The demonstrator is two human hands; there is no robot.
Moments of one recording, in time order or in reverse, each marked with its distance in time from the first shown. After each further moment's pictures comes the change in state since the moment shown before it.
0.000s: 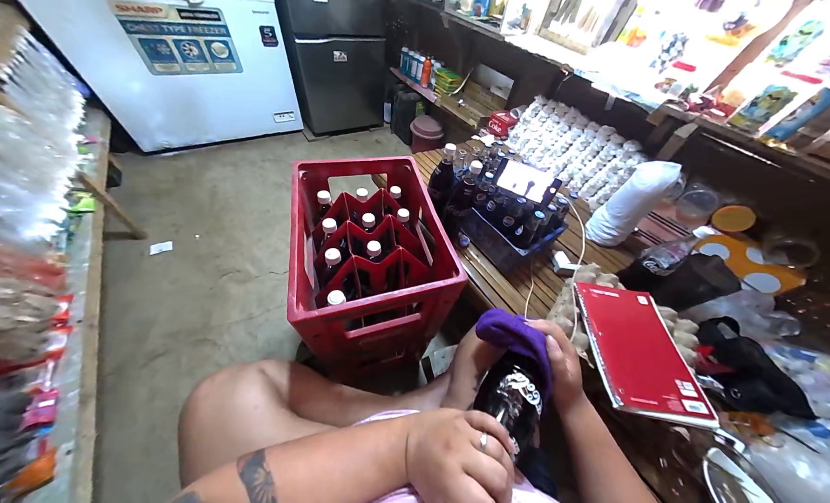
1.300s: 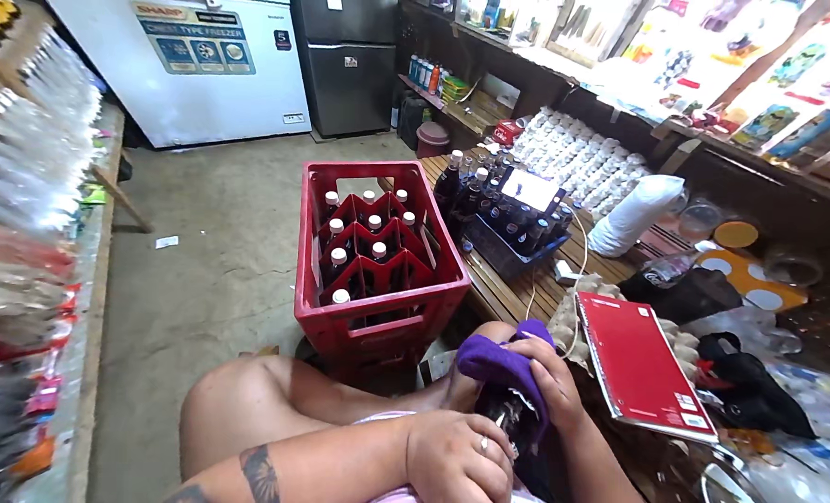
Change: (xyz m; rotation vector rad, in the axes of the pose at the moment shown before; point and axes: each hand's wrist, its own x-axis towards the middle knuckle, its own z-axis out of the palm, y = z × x) left_hand 0.001 0.002 -0.001 -0.018 -0.018 0.005; right_hand 0.006 -0.041 0.007 -0.072 -0.252 -0.078
